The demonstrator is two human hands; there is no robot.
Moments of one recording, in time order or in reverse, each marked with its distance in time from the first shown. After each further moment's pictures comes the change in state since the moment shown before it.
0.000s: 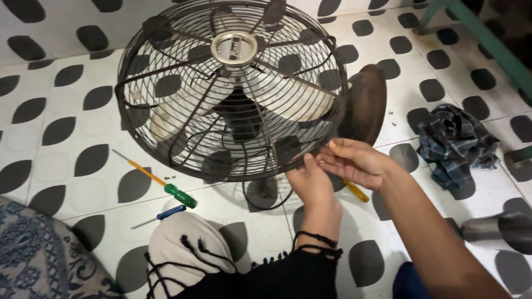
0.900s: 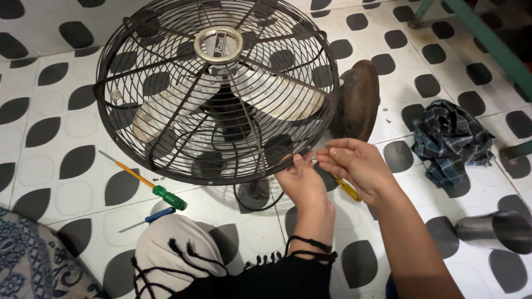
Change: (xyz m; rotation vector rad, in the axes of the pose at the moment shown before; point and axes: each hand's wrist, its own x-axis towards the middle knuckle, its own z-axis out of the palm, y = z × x) left_hand 0.007 -0.013 0.007 0.050 0.095 0.015; right_hand -0.034 0.006 0.018 -0.239 0.274 -0.227
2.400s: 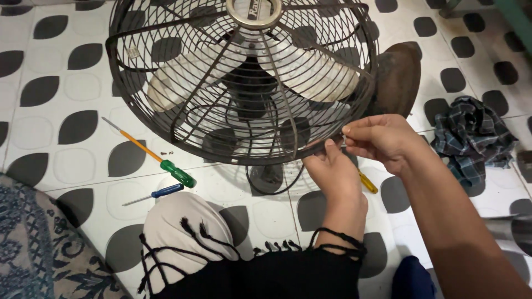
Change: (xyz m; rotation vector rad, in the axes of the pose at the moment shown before) left_hand -0.009 0.026 -0.004 -0.094 -0.037 -0.119; right_hand 0.032 -0.021 0.024 -0.300 0.073 0.129
